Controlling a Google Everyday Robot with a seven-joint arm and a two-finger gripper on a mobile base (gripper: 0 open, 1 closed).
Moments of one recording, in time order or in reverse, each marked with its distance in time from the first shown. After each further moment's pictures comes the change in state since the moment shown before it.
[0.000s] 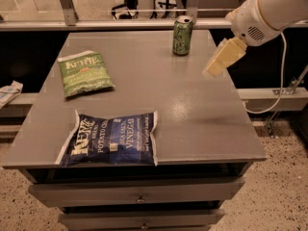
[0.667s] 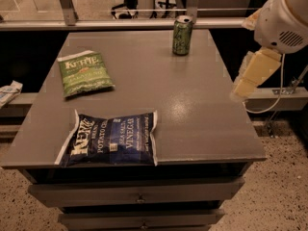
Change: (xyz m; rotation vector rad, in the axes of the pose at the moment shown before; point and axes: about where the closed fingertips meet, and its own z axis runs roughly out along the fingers) arm 0.025 0.061 -0.069 -0.053 0.206 -0.120
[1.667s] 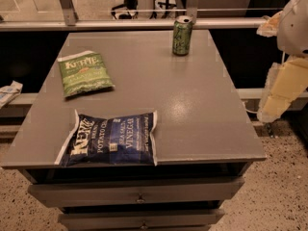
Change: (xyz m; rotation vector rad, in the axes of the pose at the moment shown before) arm 0.020 0.046 -0.042 -0.057 0.126 -0.074
